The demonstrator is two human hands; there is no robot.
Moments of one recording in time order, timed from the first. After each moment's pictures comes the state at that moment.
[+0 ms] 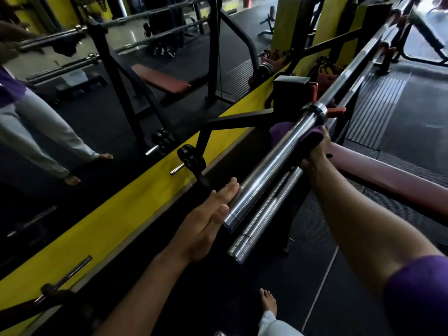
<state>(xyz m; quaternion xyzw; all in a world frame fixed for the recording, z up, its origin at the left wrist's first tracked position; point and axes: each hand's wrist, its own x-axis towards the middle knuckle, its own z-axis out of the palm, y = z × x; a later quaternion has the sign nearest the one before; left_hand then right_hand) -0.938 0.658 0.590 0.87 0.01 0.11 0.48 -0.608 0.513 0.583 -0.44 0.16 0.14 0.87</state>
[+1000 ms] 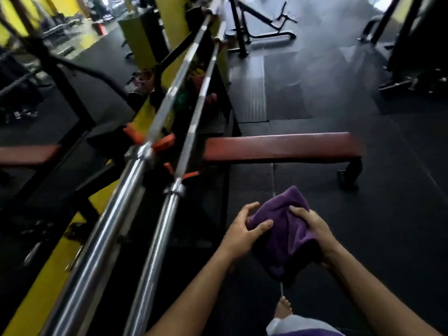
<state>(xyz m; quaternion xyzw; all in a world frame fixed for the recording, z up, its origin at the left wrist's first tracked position) -0.678 0.366 0.508 0.74 0.00 -0.23 0.64 -0.692 0.166 0.530 -0.54 0.19 0.17 0.80</state>
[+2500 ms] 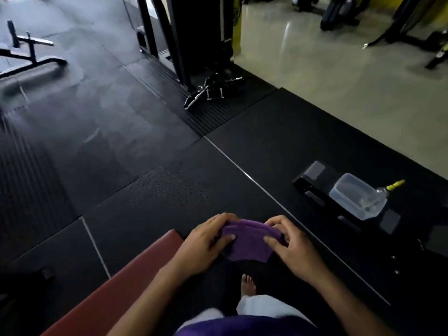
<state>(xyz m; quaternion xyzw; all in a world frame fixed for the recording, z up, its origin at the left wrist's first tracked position) -0.090 -0.452 0.495 0.69 -0.56 -0.27 0.37 -0.300 -0.607 0.486 -0.77 0.34 -0.10 0.53</state>
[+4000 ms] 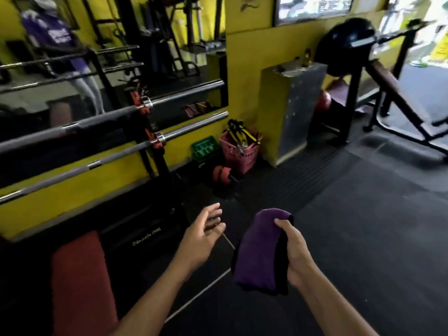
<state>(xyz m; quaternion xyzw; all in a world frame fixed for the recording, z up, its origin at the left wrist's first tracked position) 0.566 -0.292 0.553 0.75 0.30 0.18 0.57 0.720 -0.462 0.546 -0.57 0.02 0.42 0.70</state>
